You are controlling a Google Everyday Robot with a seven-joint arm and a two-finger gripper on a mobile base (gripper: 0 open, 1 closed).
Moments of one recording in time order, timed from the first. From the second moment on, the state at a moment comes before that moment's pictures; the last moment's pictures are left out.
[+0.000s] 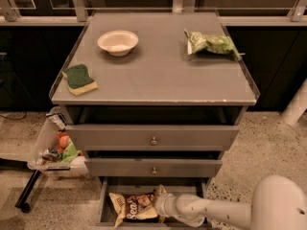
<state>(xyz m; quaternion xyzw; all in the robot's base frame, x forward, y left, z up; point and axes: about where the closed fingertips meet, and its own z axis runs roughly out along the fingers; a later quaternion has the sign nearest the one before) 0.510 -0.004 0.197 -0.36 0.84 0.23 0.34</state>
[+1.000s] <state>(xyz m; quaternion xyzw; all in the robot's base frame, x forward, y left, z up) 0.524 0.006 0.164 -0.33 0.85 0.21 0.35</state>
